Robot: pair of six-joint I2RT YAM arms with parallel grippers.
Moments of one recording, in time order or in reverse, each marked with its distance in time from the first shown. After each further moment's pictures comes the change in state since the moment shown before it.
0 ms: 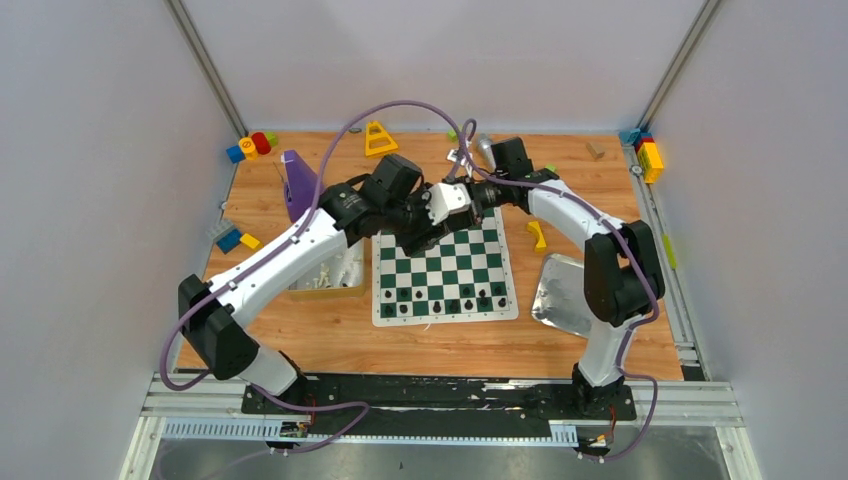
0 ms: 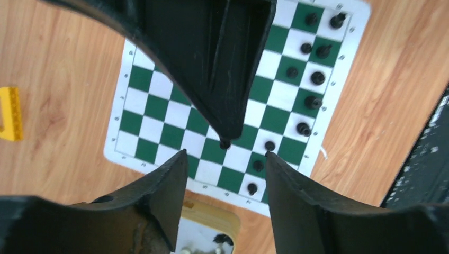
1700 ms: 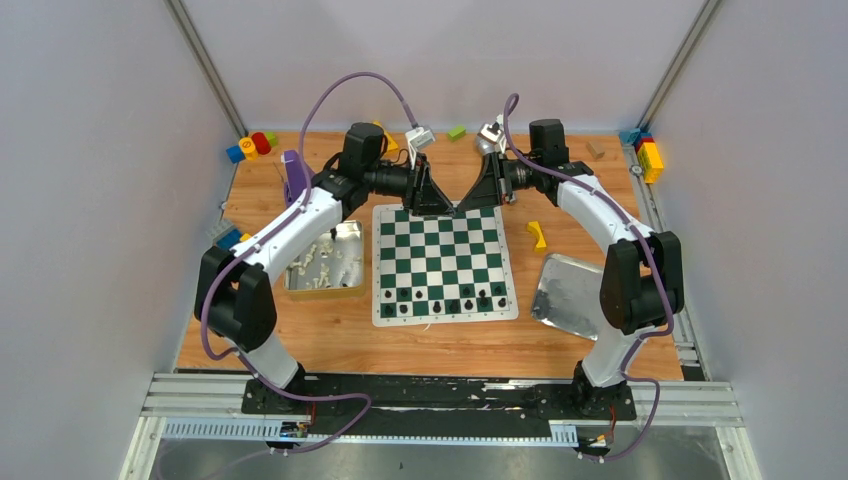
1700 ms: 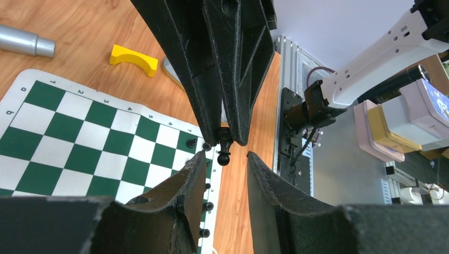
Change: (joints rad) left arm 0.291 0.136 -0.088 0.622 0.859 -0.634; right arm -0.153 -0.085 -0.001 0.122 -0.112 0.183
